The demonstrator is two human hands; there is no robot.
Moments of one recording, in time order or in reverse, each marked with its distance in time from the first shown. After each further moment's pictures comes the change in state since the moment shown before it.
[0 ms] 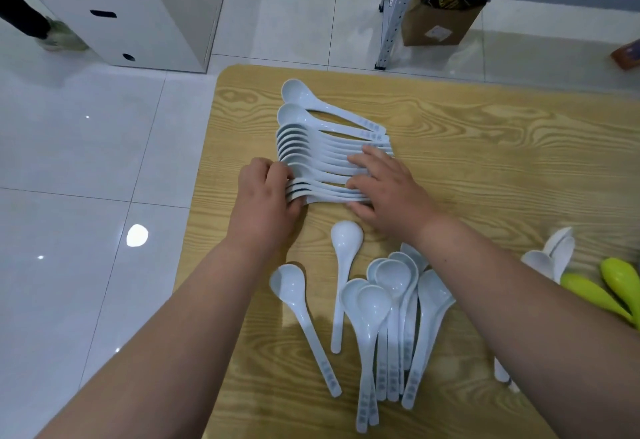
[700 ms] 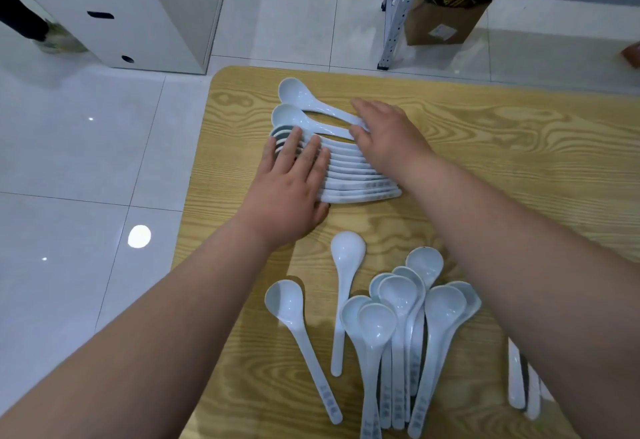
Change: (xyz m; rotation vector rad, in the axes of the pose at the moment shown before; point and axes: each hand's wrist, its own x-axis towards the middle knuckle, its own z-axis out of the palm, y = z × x) left_hand 0.043 0.008 0.014 0.545 -0.329 0.408; right_hand 0.087 0.033 -0.023 0.146 0.012 0.347
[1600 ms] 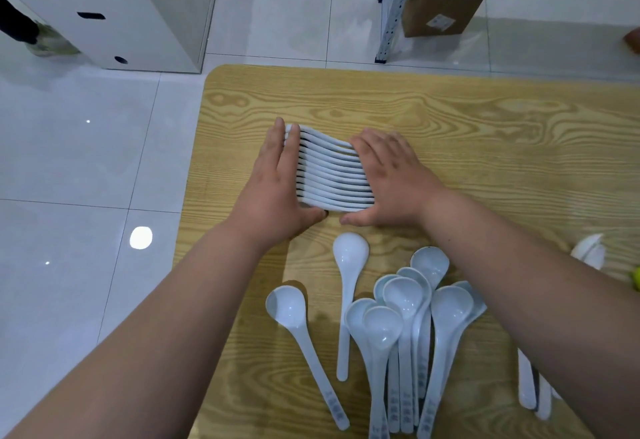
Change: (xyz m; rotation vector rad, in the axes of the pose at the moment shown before) left_hand -0.007 -0.009 -0.010 -0.635 0.067 -0.257; right_hand -0.050 0.011 0.018 -0.329 -0.210 -0.218
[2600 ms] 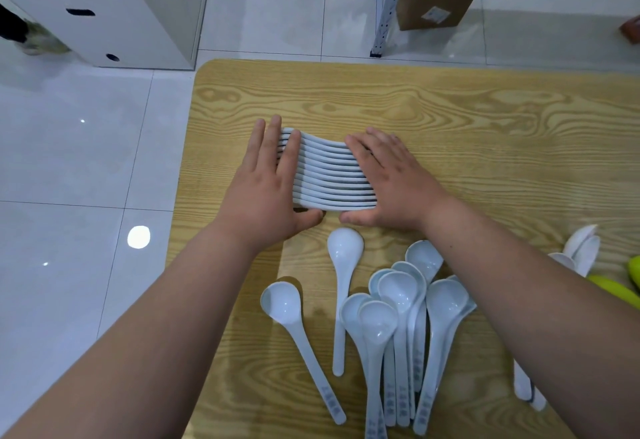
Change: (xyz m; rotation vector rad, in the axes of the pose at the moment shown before) left_hand -0.004 -0.003 0.001 0.324 -0.004 0.100; right_hand -0.015 0.007 0.014 0.065 0.056 -0.015
